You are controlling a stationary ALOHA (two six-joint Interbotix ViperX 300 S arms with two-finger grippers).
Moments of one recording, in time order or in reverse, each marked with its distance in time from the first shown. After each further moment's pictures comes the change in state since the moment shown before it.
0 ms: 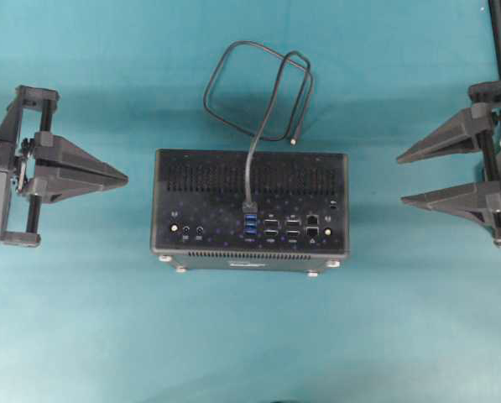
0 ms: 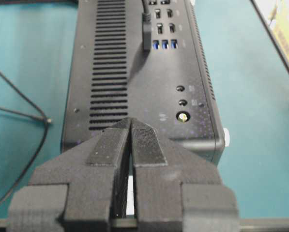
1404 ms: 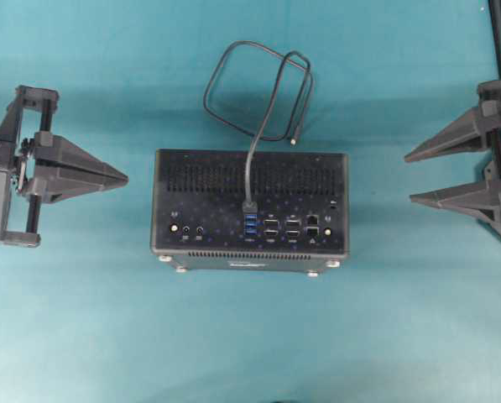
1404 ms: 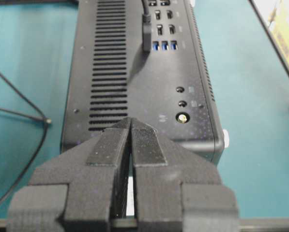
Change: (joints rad) left arm 0.000 0.000 0.000 0.000 -0.006 -0.006; right arm -0.002 -0.037 0.023 0.002 -0.032 0.000
